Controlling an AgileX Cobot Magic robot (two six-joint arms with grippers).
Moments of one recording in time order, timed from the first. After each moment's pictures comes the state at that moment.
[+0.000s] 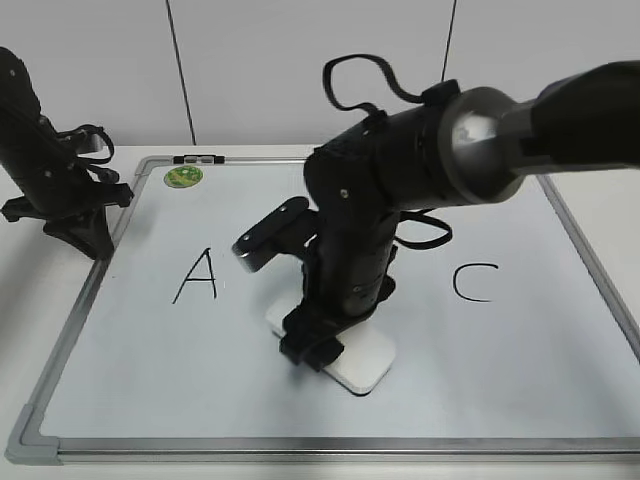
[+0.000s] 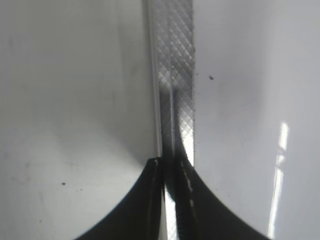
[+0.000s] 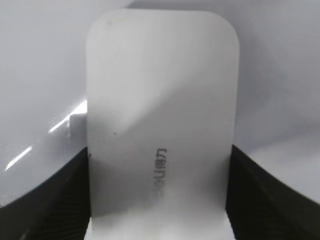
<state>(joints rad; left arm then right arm) -0.02 2.28 -1.69 -0.24 1.00 0.11 0.72 2.06 -1.41 -0.06 0.84 -0.15</state>
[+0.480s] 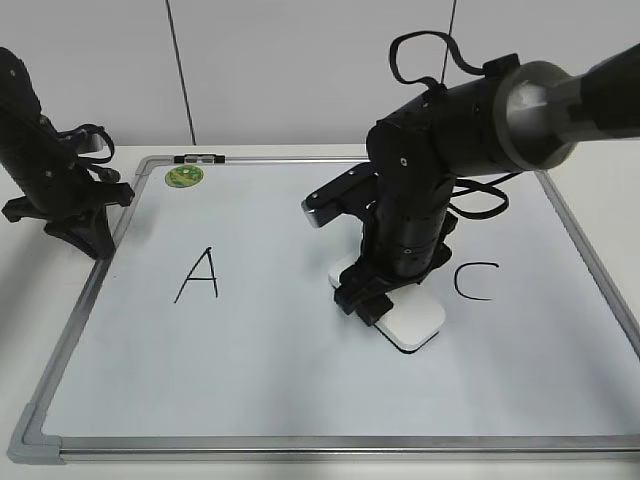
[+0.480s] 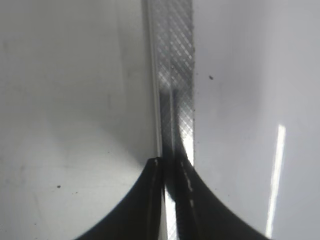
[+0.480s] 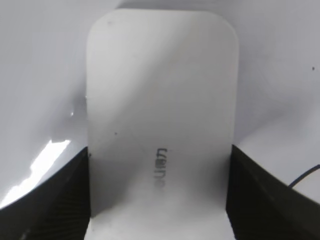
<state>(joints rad) -0.02 2.28 -1.69 -0.25 0.99 0.11 0.57 2.06 -1.41 -0.17 0.83 -0.03</state>
